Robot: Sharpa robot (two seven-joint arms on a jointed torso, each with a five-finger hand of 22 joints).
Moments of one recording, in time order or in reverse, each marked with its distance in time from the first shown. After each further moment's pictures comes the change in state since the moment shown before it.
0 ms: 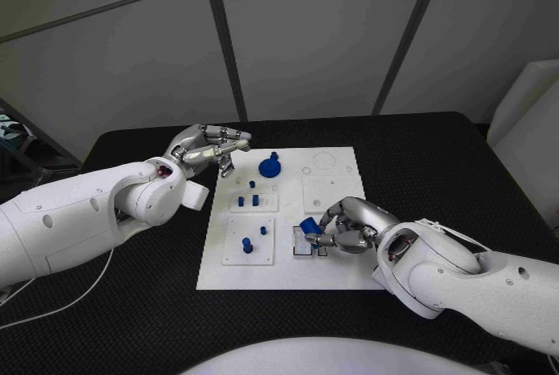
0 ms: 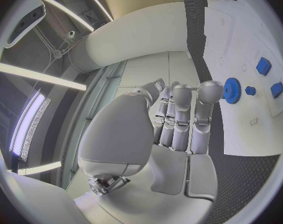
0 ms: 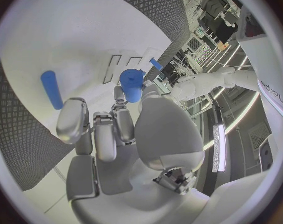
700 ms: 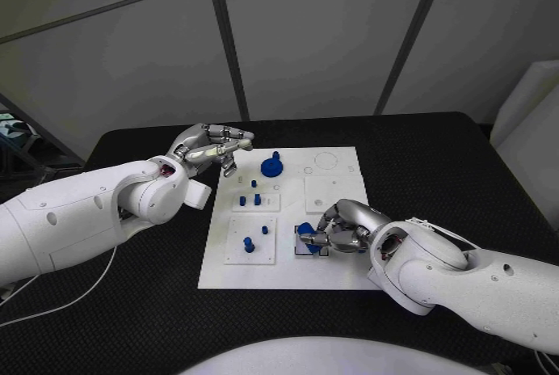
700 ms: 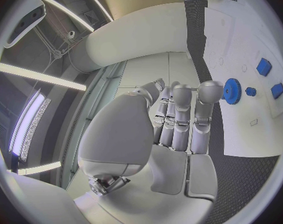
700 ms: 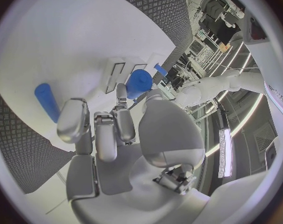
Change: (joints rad) left arm 0.000 -0.001 0.000 0.000 0.000 0.002 0.000; left_hand 0.000 0.000 0.000 0.000 0.000 0.000 0.000 0.000 0.000 0.000 0.000 0.000 0.000 0.000 0.000 0.000 0.000 0.000 0.000 0.000 0.000 0.000; right arm 0.000 0.051 0.001 -0.042 -0.006 0.045 -0.050; right_hand -0.104 0.010 -0.066 0.002 -0.063 0.034 -0.027 0.049 0.054 0.003 -0.011 -0.005 0.000 0.001 -0.015 0.000 0.000 0.000 0.003 -0.011 0.000 0.001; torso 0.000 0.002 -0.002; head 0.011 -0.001
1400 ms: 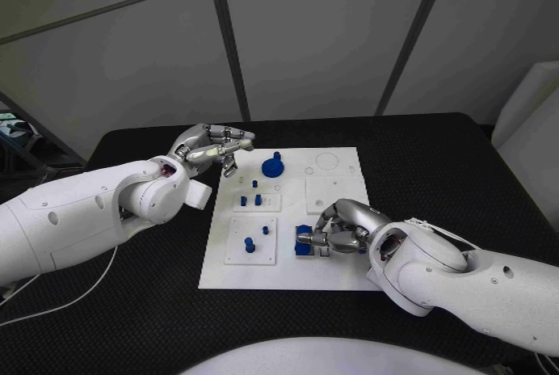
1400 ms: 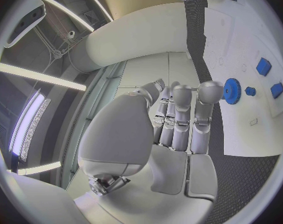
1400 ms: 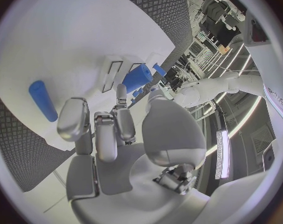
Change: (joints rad) left arm 0.000 -0.002 0.000 0.000 0.000 0.001 -0.001; left_hand -0.004 0.004 0.000 0.000 0.000 0.000 0.000 0.000 -0.001 -0.004 -0.004 0.000 0.000 0.000 0.000 0.008 0.002 0.000 0.000 0.000 0.004 0.004; right arm 0.000 0.005 0.000 0.002 -0.024 -0.003 0.009; right_hand -0.069 -0.050 0.084 -0.008 -0.175 -0.034 0.009 0.017 0.051 -0.004 -0.003 -0.019 0.000 0.003 -0.003 0.000 0.000 0.000 -0.004 -0.004 -0.016 -0.013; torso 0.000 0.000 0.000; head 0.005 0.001
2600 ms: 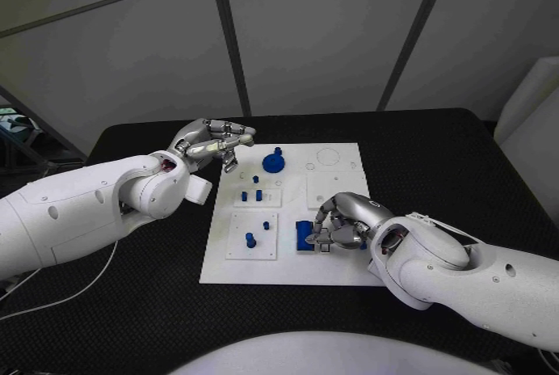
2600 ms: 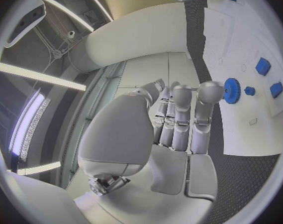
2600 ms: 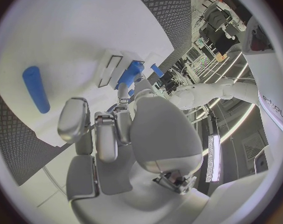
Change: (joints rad) left arm 0.000 -0.002 0.000 0.001 0.000 0.002 -0.002; left_hand 0.000 0.000 0.000 0.000 0.000 0.000 0.000 0.000 0.000 0.000 0.000 0.000 0.000 0.000 0.000 0.000 0.000 0.000 0.004 0.004 0.000 0.000; right arm 0.000 -0.005 0.000 -0.007 -0.071 0.007 0.058; right_hand 0.295 0.027 0.047 -0.125 0.001 0.020 -0.020 0.038 0.034 0.021 -0.021 0.024 0.003 0.000 -0.014 0.000 0.001 0.000 0.007 -0.007 0.000 0.019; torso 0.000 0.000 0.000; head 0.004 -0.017
